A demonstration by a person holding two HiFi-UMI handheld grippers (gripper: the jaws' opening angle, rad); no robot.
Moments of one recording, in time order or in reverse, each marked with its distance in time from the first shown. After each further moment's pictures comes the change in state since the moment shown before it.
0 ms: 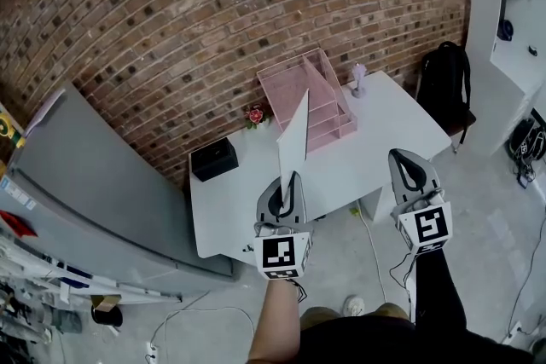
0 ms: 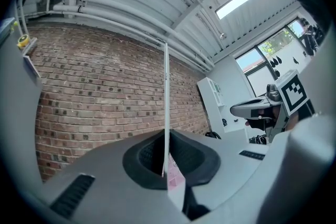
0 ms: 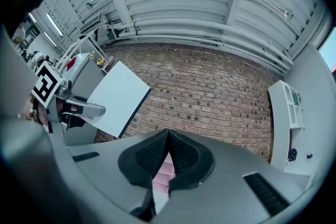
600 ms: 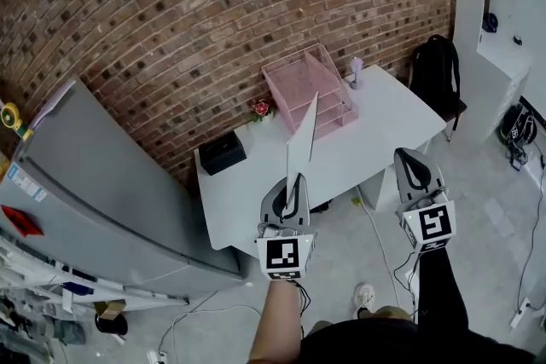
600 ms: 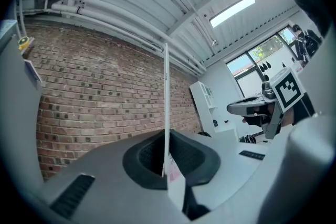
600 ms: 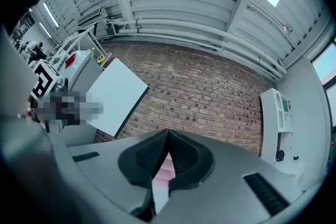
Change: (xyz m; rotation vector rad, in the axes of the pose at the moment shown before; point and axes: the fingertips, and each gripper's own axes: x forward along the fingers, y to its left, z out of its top) left arm -0.088 0.021 0.014 0.021 -0.014 -0.088; right arm -0.055 0.069 0.039 -0.034 0.034 -0.086
